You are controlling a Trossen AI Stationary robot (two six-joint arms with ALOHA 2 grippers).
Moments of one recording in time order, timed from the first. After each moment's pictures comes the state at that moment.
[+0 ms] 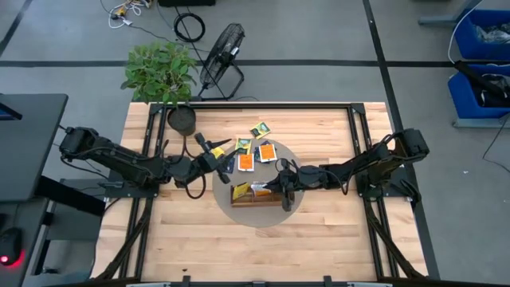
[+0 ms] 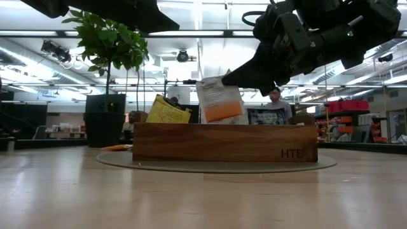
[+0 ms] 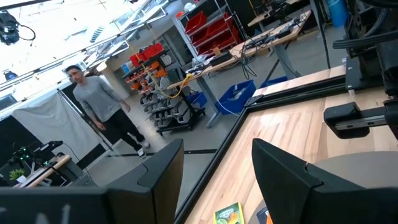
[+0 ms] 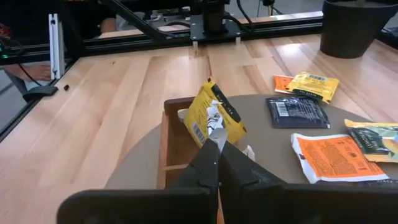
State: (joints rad) left arm -0.22 1.24 0.59 0.69 -0.87 0.51; right arm 0.18 1.62 0.58 0.71 0.14 0.15
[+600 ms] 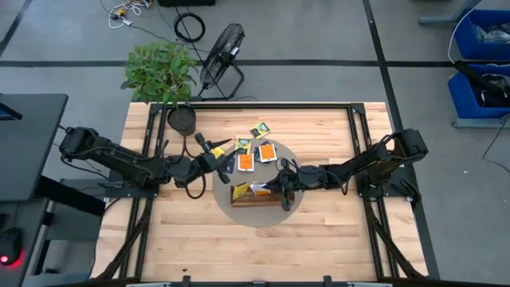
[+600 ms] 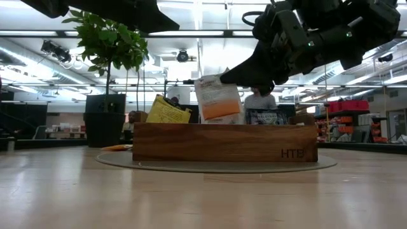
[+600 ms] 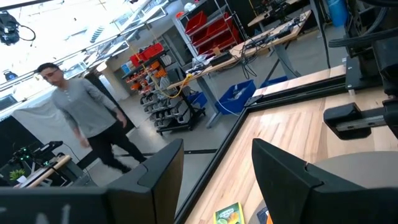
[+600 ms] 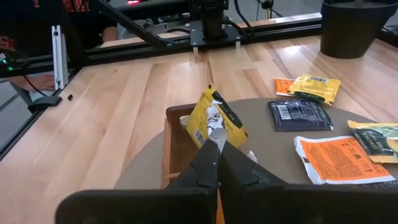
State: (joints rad) left arm -0.22 1.24 0.59 0.69 -0.87 0.51; right arm 0.18 1.63 0.58 0.74 0.14 0.18
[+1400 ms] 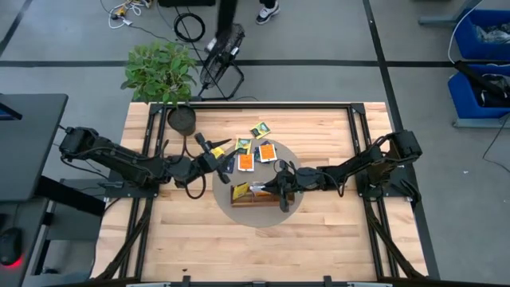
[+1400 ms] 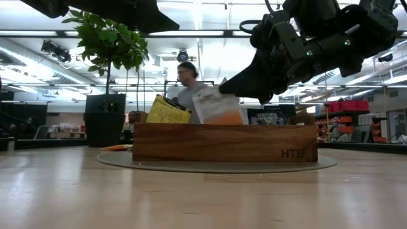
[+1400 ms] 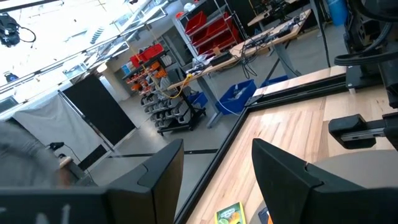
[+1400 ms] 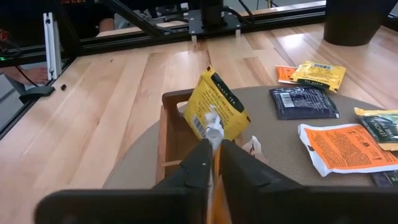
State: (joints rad) left arm -0.22 1.24 0.59 0.69 -0.87 0.52; right arm 0.18 1.69 0.58 0.78 0.14 0.18
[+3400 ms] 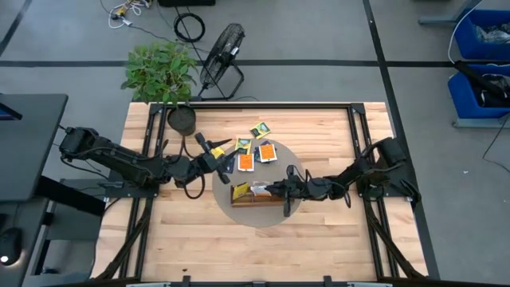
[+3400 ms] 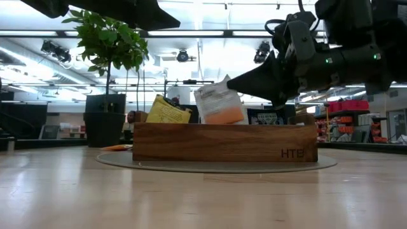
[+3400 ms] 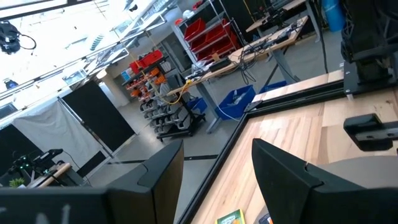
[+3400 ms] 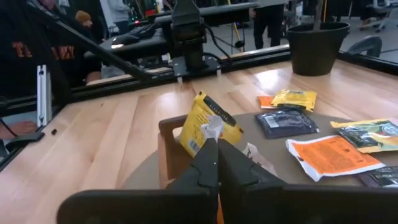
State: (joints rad) left arm -0.22 1.24 0.59 0.72 -0.85 0.55; right arm 0.29 1.85 0.47 1.26 0.39 0.20
